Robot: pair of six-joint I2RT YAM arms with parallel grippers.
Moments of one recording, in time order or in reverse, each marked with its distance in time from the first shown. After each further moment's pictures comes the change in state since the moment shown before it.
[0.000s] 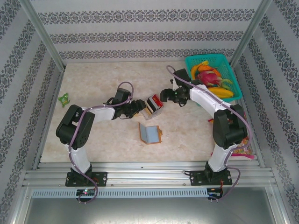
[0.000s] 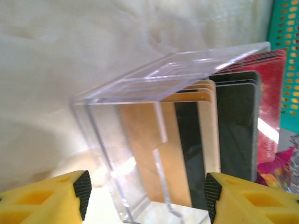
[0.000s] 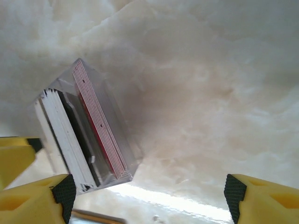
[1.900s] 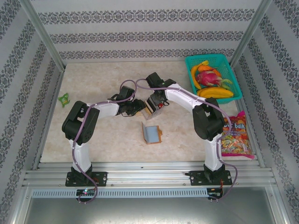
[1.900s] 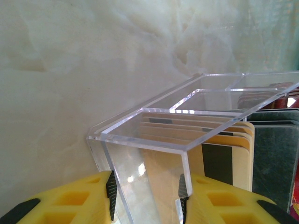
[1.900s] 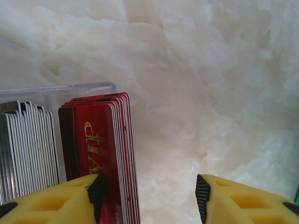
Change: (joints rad) left arm -0.011 0.104 0.132 -0.109 -0.052 0.014; right arm 0.213 0.259 0.257 -0.086 0.479 -0.325
